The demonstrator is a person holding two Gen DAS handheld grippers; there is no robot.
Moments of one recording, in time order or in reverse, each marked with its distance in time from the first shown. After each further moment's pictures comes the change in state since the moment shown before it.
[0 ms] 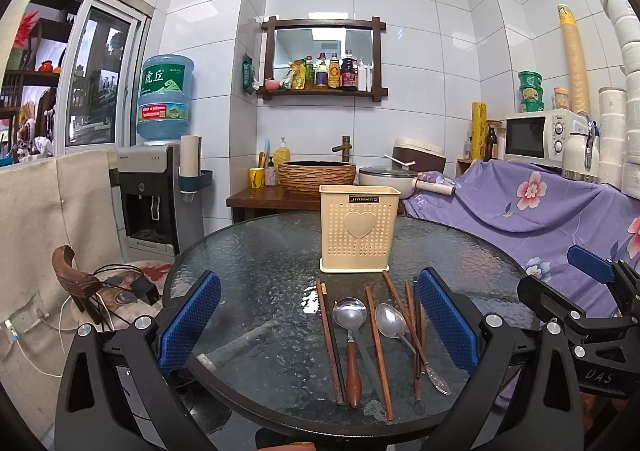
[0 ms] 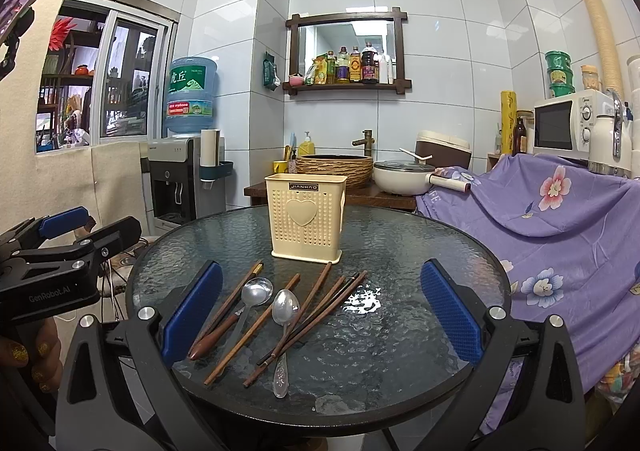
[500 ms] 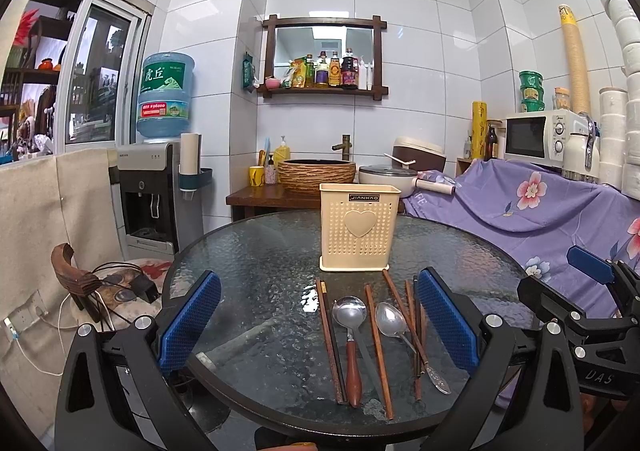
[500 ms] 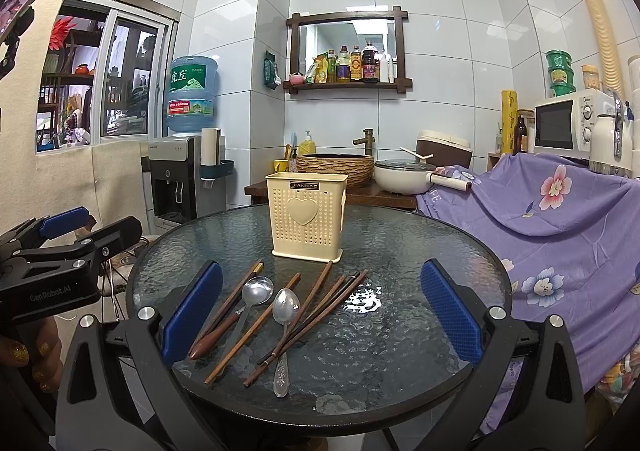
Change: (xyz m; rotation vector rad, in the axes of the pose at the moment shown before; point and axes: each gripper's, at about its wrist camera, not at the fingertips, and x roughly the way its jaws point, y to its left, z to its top) left arm 0.000 0.000 -0.001 0.002 0.003 0.001; right arm 0.003 0.003 -0.001 0.000 0.001 0.001
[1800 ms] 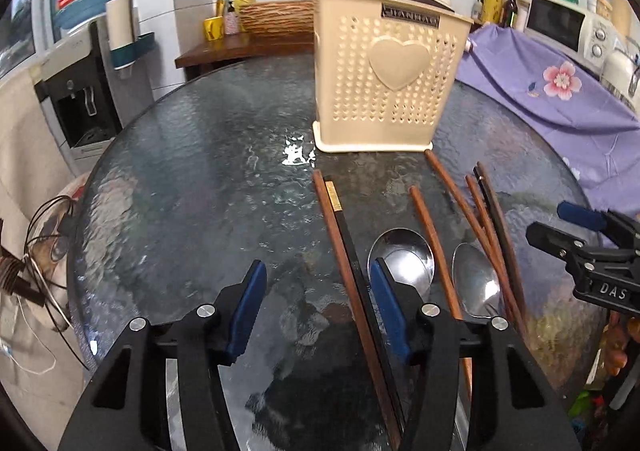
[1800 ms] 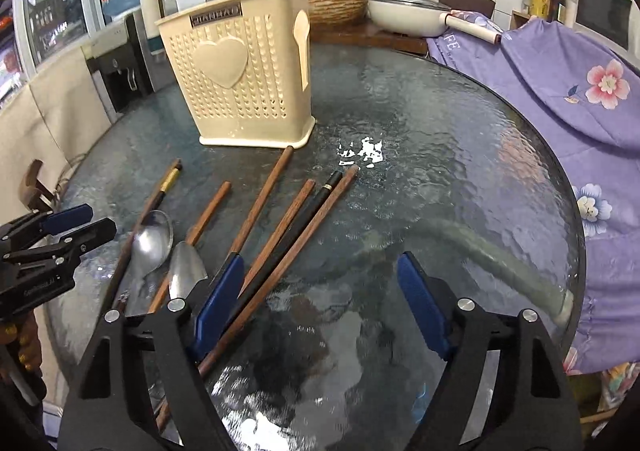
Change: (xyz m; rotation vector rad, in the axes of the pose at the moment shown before) left arm 0.210 0.026 -0.034 0.059 0.612 -0.102; right arm 0.226 -0.043 -0.035 0.053 0.639 -0.021
